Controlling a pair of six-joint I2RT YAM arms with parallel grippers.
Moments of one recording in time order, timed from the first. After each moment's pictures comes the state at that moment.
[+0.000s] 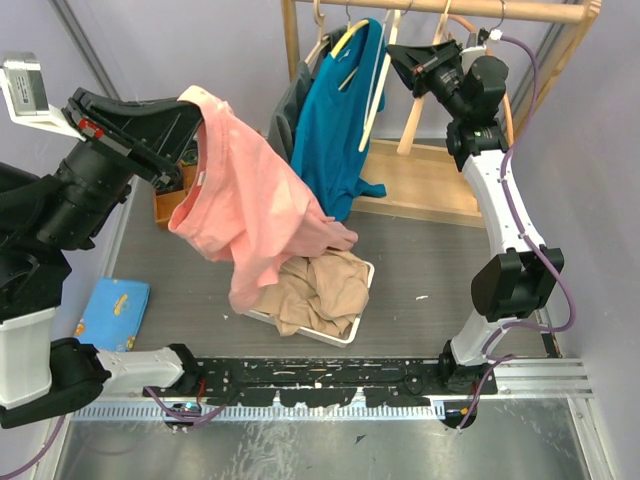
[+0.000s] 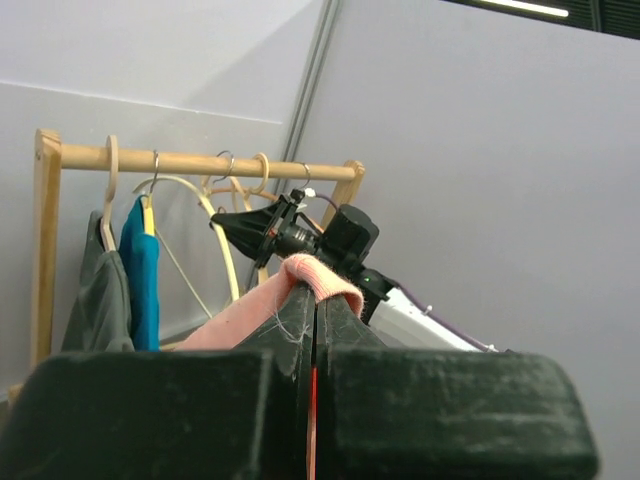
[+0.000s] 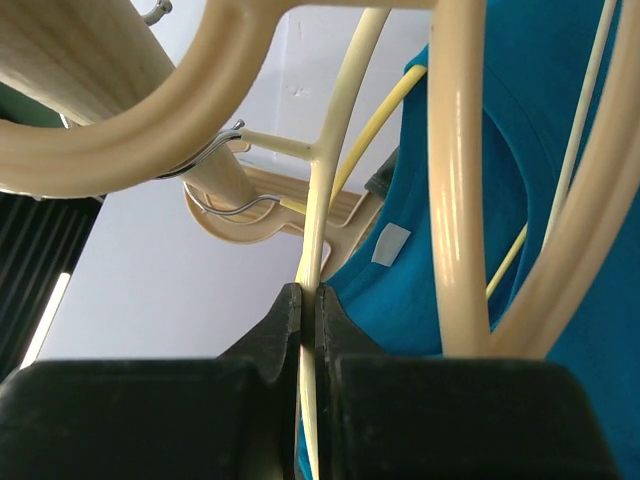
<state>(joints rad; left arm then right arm) -0.88 1.16 2.15 -0.54 -0.09 -0.29 0.10 1.71 1.81 0.16 -0.44 1.40</state>
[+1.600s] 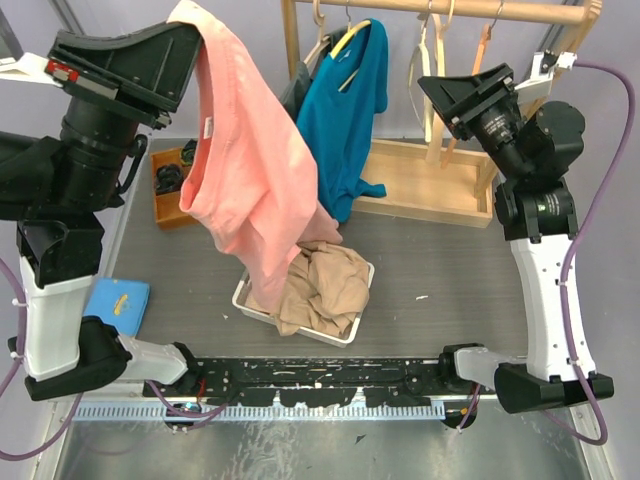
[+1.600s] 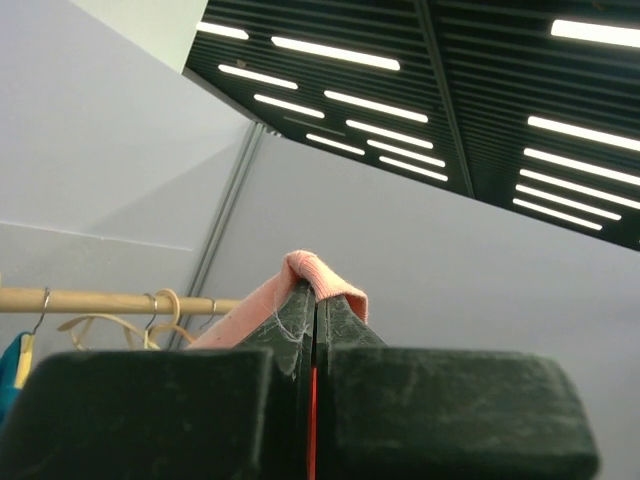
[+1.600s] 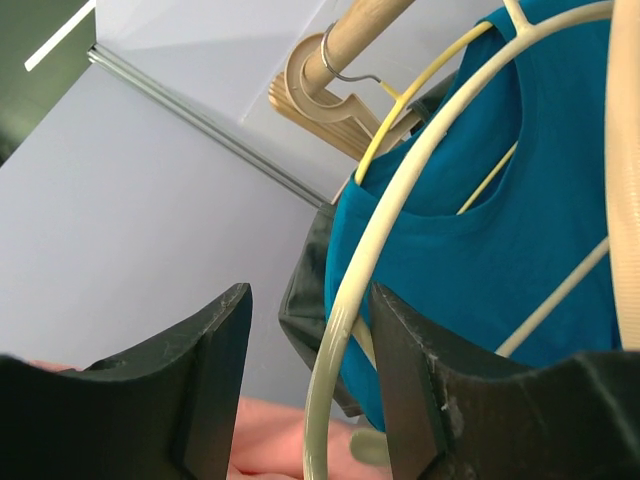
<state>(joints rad) -0.88 1.35 2.31 -0.21 -0.08 -0.45 0.09 1.20 1.65 -0.22 -0.37 1.03</state>
